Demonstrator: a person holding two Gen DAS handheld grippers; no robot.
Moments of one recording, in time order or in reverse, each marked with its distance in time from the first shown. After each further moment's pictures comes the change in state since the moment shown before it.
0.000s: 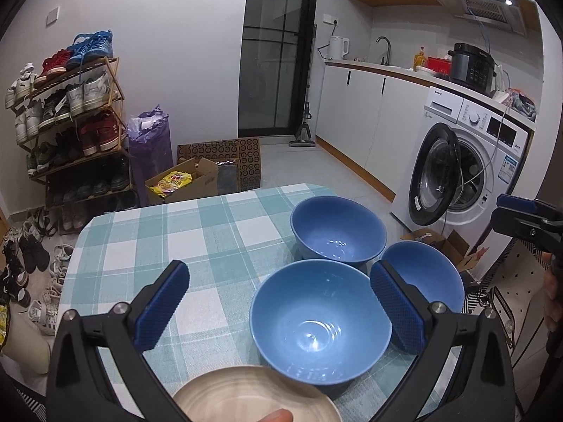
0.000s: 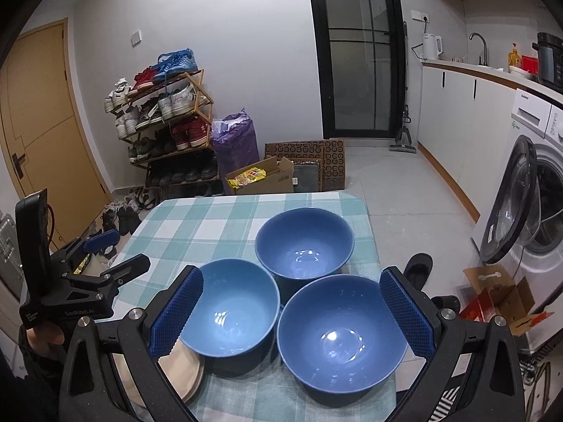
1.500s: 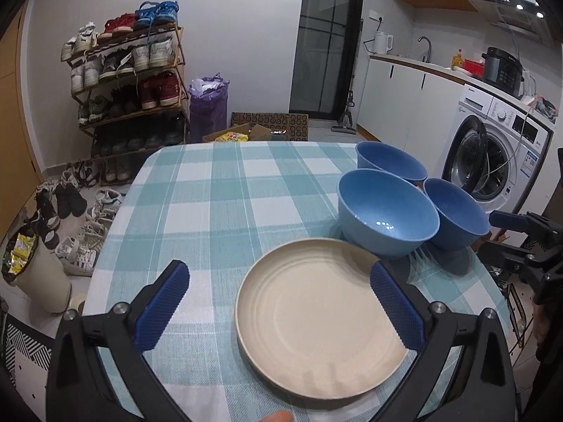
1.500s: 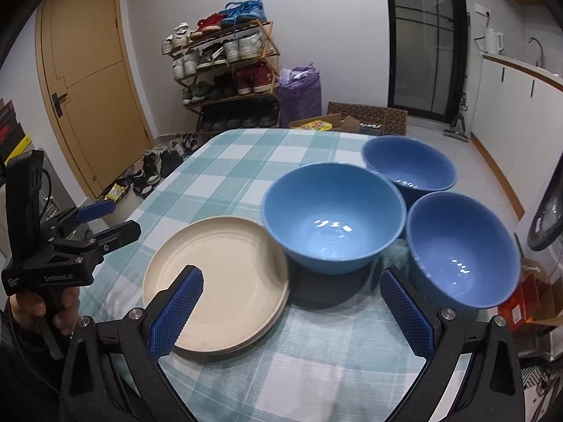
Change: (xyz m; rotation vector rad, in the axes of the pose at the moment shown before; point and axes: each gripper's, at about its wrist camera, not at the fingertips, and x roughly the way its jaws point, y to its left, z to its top) left arm -0.088 0.065 -0.129 -0.105 0.029 0.132; right arm 0.024 0.113 -0.127 -0.154 0.104 0.153
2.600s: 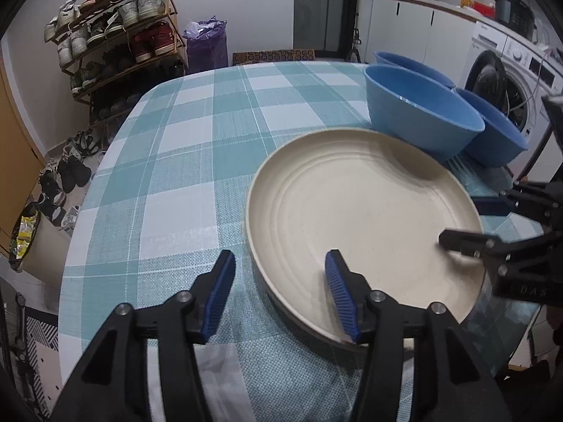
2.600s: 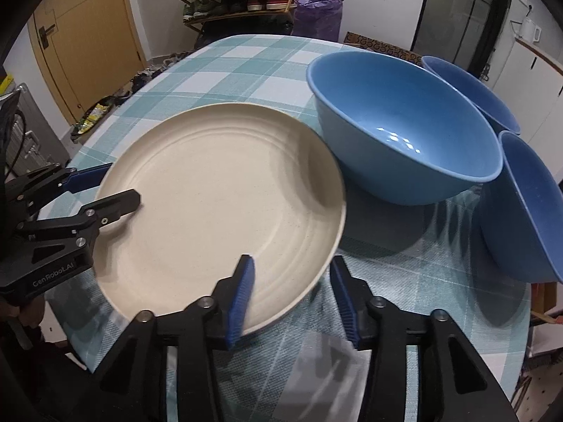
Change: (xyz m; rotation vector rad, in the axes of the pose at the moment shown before) left arm 0.054 0.015 -0.067 0.057 0.234 0.058; right arm 0.117 0.051 -0.051 -0.113 0.316 -0.034
